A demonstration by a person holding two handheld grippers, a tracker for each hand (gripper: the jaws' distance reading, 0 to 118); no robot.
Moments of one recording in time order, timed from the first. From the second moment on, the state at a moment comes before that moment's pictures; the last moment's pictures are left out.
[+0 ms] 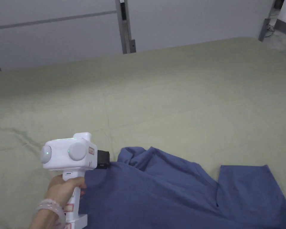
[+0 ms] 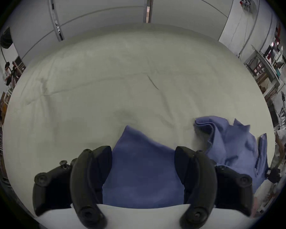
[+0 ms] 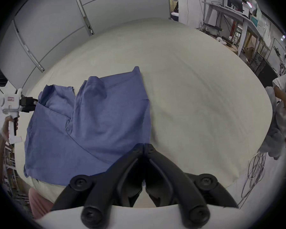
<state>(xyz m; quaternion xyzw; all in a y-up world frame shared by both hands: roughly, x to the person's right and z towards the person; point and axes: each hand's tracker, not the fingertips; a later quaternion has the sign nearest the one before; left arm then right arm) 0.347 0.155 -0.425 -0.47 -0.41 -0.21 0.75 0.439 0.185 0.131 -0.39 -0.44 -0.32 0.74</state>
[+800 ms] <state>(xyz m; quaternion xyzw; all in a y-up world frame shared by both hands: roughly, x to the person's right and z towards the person) 0.244 0.346 -0.415 -0.34 -0.40 -0.19 0.83 0.465 0.301 0.078 -0.31 -0.42 -0.26 0.81</state>
